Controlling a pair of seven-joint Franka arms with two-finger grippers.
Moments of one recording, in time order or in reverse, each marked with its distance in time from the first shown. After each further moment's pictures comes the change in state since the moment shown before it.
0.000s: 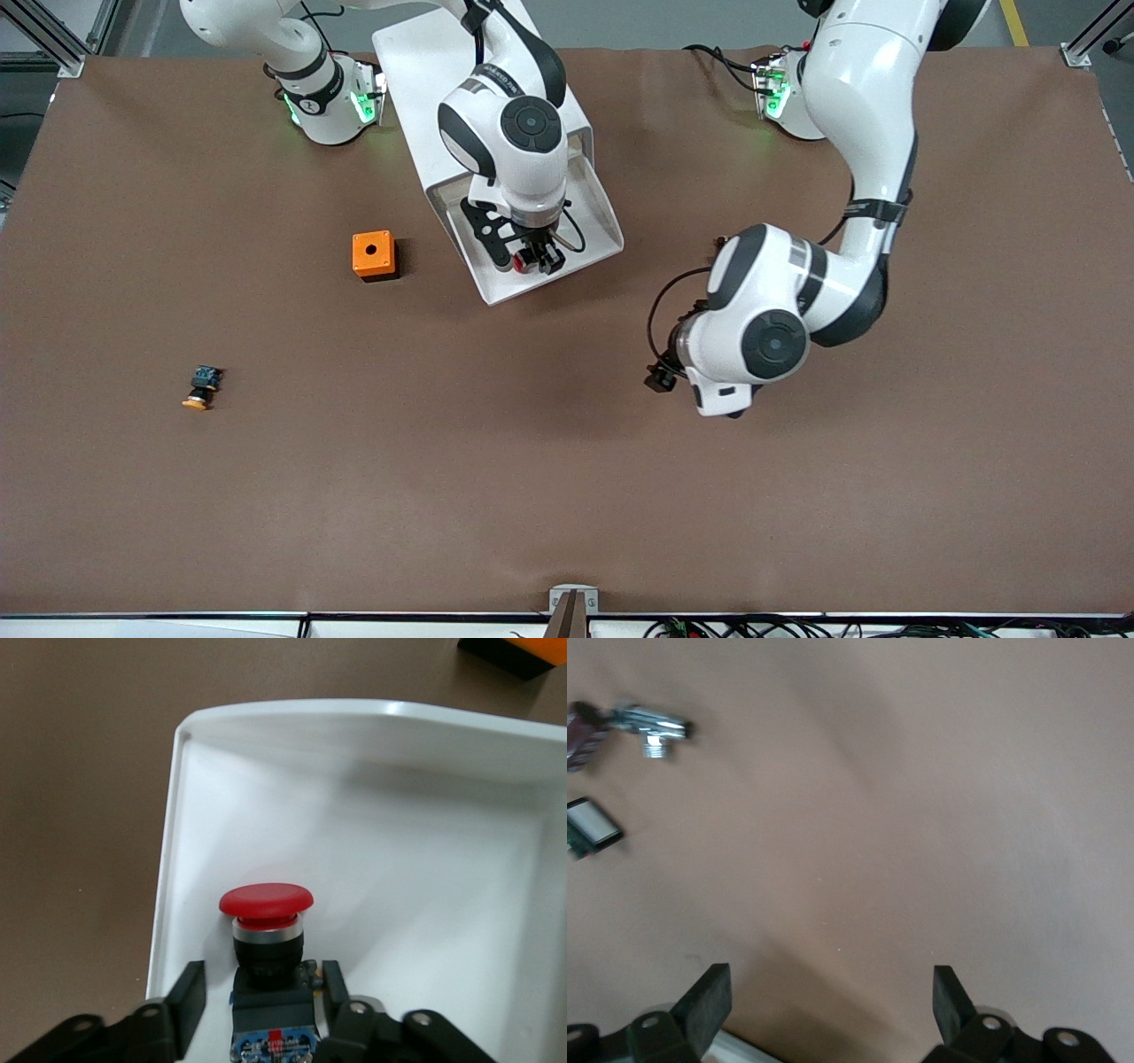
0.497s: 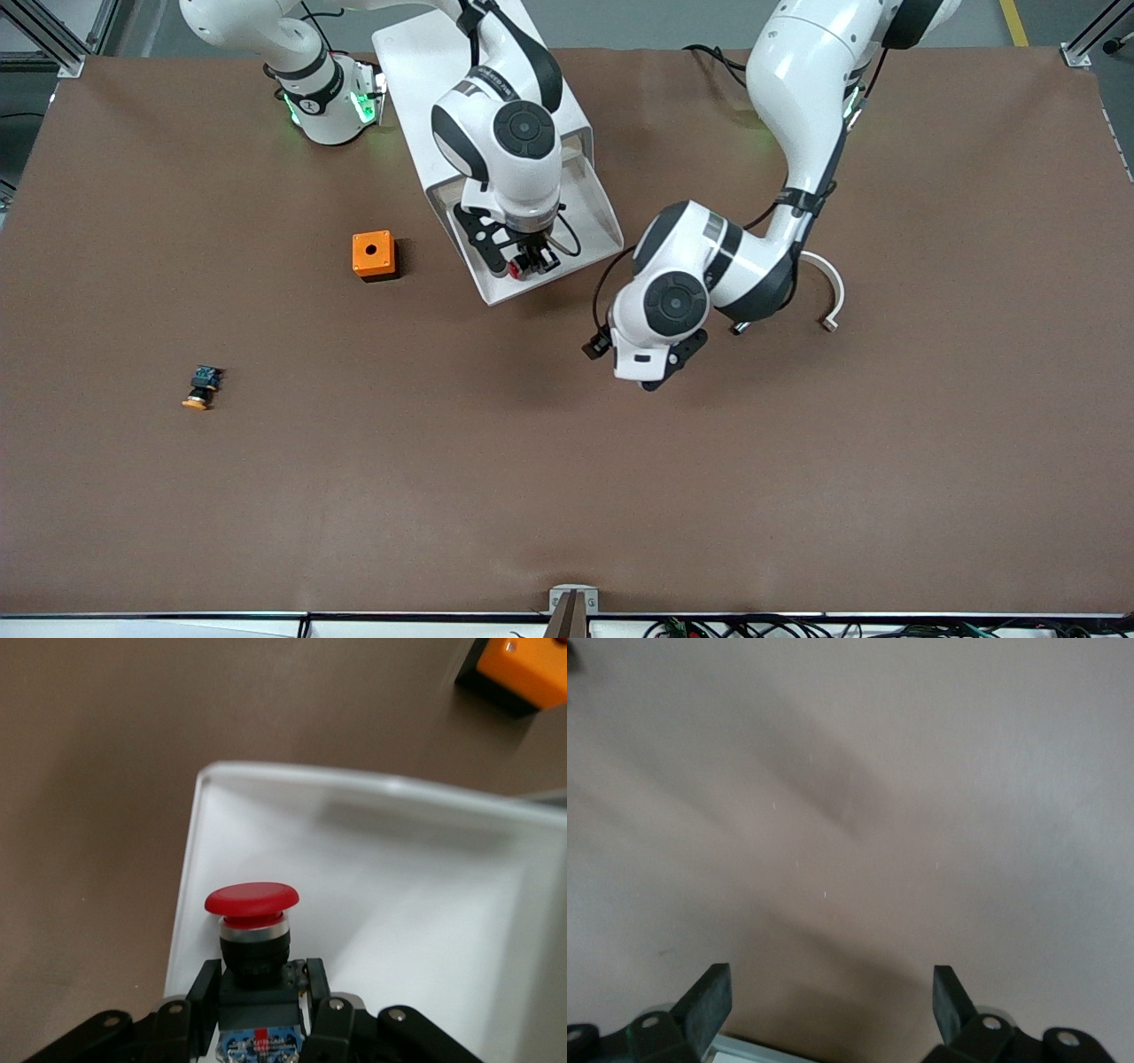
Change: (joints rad) left arm -0.134 0.014 -0.014 -0.052 0.004 0.081 0.085; right arm -0.046 -0.005 -0.017 0.056 0.044 -0.099 -0.146
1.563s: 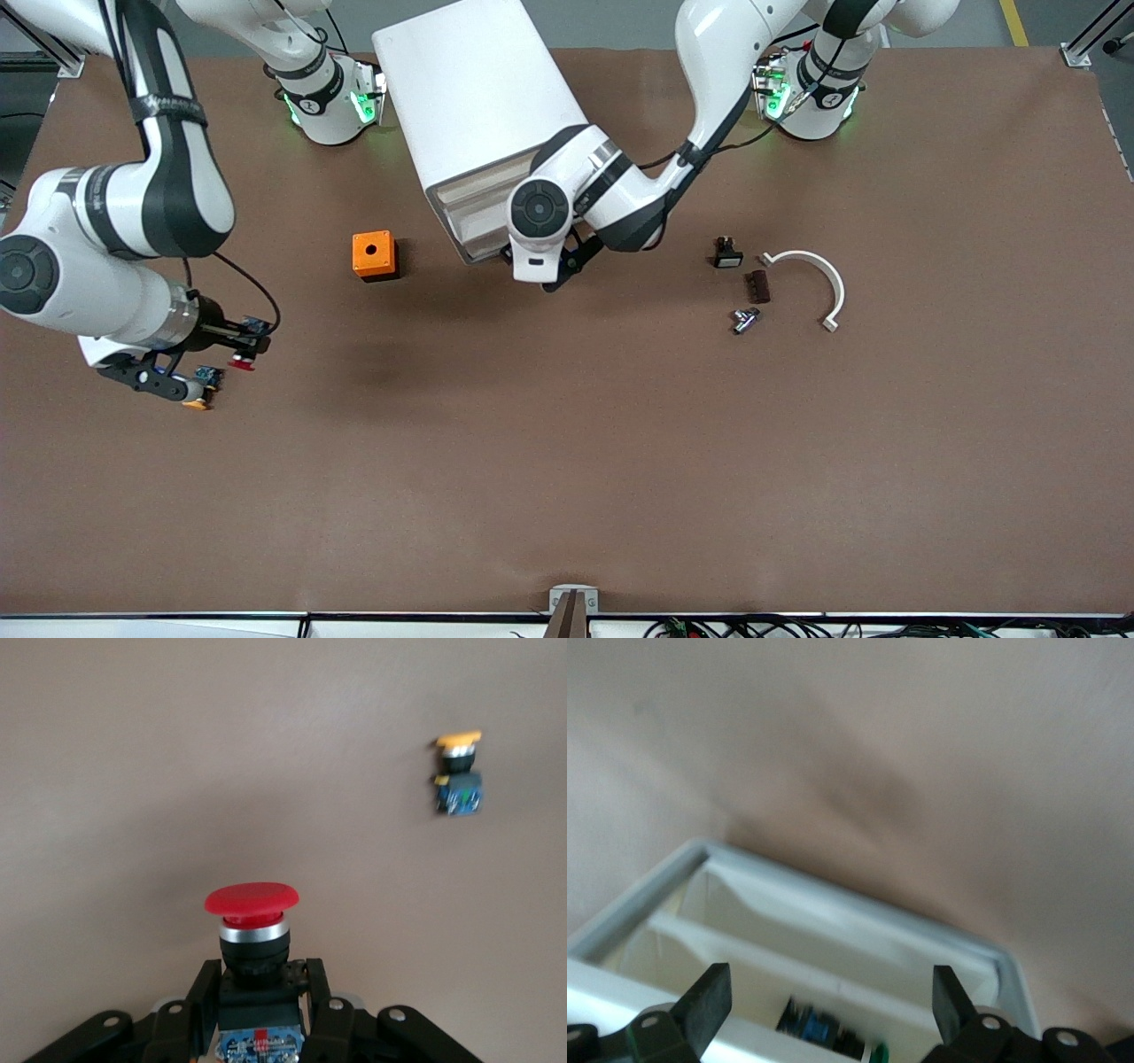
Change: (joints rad) left arm -0.134 -0.002 -0.202 -0.045 0.000 0.000 -0.328; right arm -0.726 -0.094 -0.024 -0.061 -0.004 -0.050 -1.403
